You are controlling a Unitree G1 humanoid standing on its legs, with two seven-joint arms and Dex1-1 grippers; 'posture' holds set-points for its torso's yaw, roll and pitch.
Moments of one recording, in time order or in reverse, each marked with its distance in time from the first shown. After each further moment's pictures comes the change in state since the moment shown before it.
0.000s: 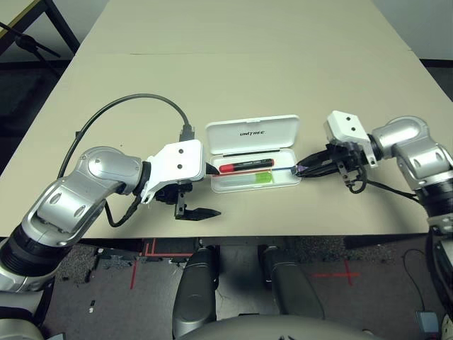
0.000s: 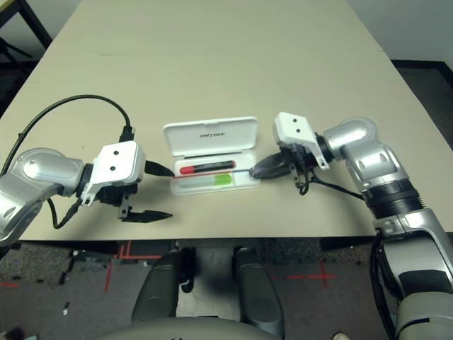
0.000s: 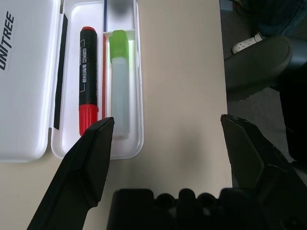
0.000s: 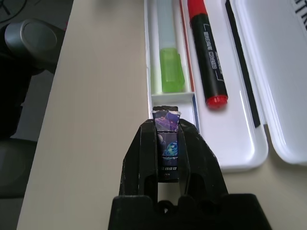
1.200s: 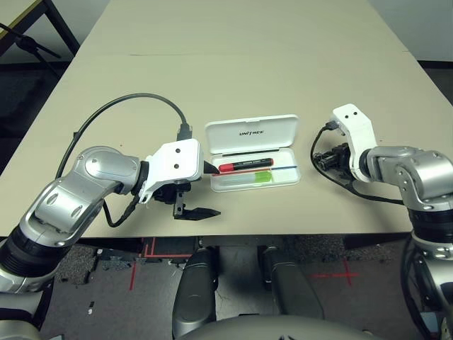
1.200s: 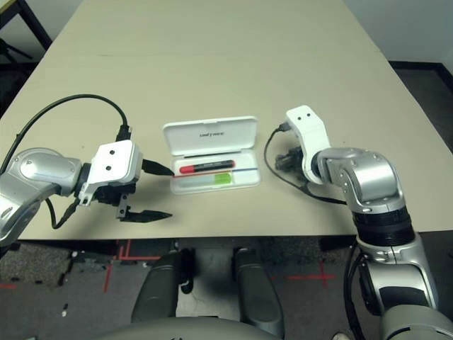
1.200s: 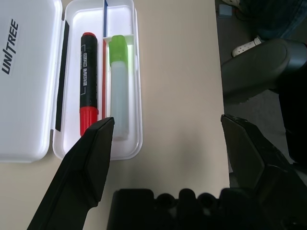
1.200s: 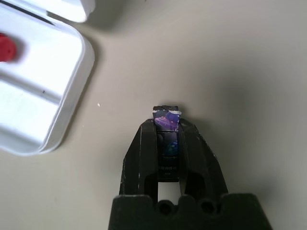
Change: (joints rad) left arm 0.010 0.000 0.018 0.011 -0.010 -0.036 -0.015; right arm 0.142 -0.049 -0.195 -0.503 0.137 1.162 -0.881
